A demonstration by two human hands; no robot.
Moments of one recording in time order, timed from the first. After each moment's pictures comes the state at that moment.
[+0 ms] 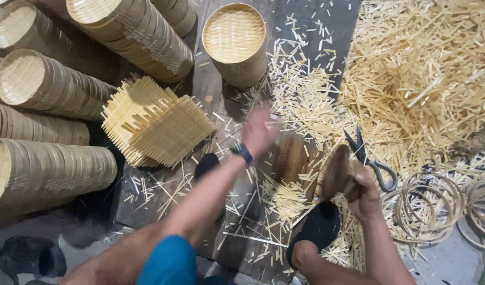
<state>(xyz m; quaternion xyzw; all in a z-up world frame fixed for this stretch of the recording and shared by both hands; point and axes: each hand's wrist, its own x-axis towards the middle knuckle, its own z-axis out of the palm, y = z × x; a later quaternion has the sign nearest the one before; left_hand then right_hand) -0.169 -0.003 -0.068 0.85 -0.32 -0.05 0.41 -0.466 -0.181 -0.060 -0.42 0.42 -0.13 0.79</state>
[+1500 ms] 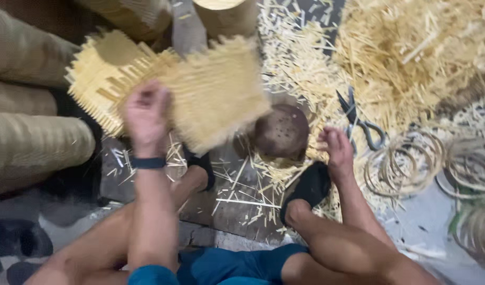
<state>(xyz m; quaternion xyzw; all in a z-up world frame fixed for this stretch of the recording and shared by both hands) -0.136 0.198 0.037 0.67 -0.08 -0.09 0.73 -0.463 -0.133 -0.069 -0.59 0.36 -0.15 0.70</state>
